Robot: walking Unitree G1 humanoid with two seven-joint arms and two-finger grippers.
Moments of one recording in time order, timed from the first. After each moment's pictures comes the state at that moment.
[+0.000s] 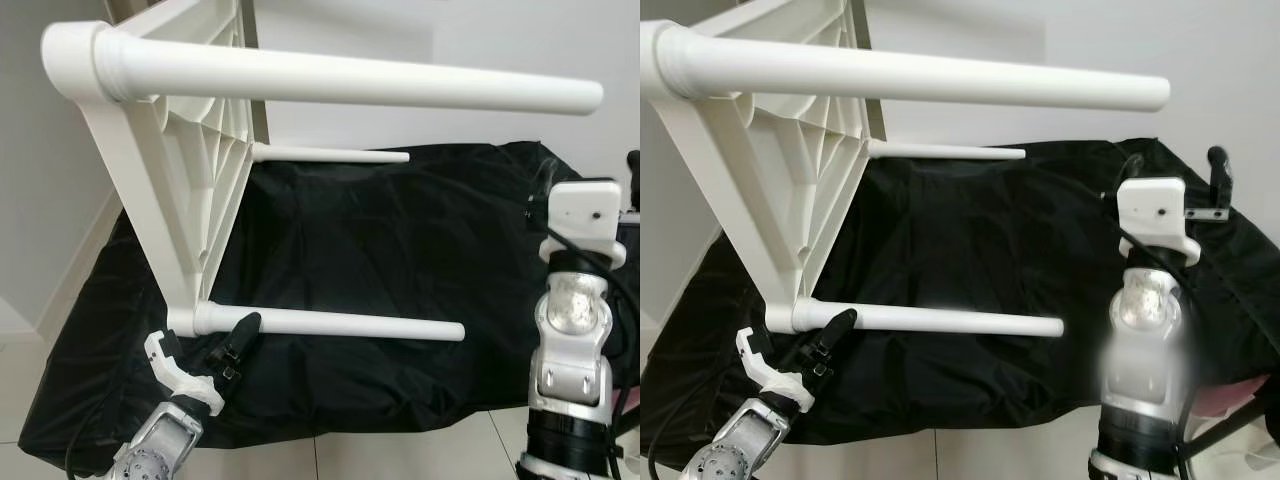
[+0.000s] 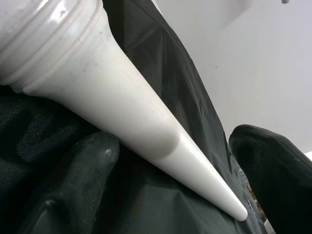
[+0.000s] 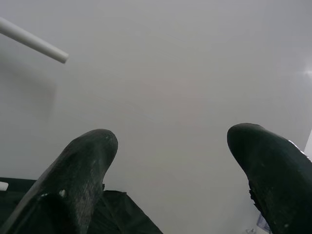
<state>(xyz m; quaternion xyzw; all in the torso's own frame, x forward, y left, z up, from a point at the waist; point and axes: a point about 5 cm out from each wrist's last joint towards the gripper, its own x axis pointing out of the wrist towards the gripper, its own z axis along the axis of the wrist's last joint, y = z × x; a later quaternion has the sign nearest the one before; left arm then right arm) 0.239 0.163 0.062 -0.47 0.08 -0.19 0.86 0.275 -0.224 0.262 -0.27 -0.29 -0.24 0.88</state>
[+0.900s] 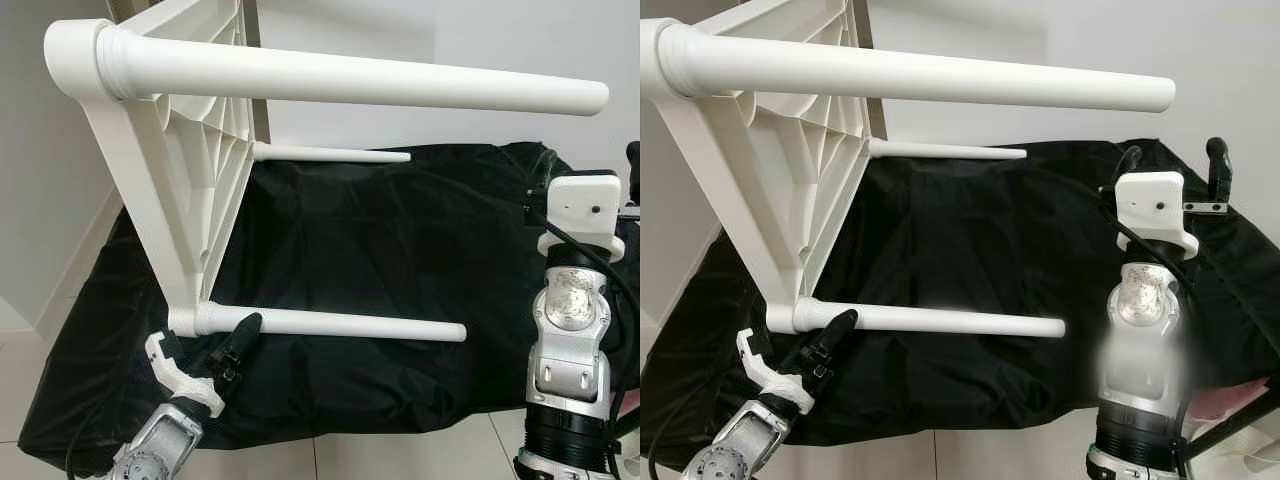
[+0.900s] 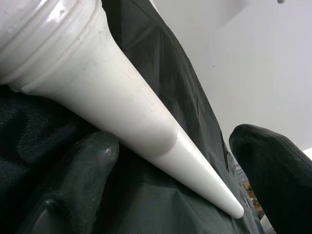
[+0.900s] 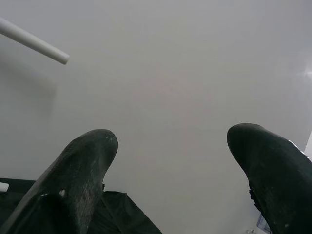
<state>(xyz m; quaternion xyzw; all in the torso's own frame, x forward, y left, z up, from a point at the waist) 0.237 0.163 0.062 -0.47 0.08 -0.20 0.86 0.275 -0.224 0.262 -0.27 -0.29 -0.24 0.88</state>
